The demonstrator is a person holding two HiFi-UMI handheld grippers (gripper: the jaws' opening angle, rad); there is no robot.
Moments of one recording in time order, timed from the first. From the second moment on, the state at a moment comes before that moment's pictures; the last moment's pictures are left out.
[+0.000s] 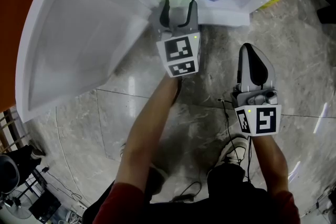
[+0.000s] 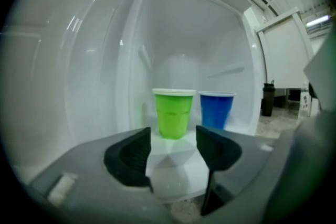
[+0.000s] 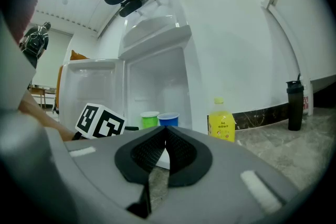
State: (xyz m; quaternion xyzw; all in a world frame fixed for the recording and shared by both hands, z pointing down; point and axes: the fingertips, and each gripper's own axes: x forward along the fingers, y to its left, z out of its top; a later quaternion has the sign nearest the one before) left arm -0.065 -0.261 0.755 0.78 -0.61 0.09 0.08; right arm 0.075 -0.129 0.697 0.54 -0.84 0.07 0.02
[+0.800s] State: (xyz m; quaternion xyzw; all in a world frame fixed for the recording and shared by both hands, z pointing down) left arm -0.060 -0.179 0.734 0.82 -0.56 0.10 0.06; right arm 0.071 -0.117 0.685 0.54 -0.84 0.06 0.01
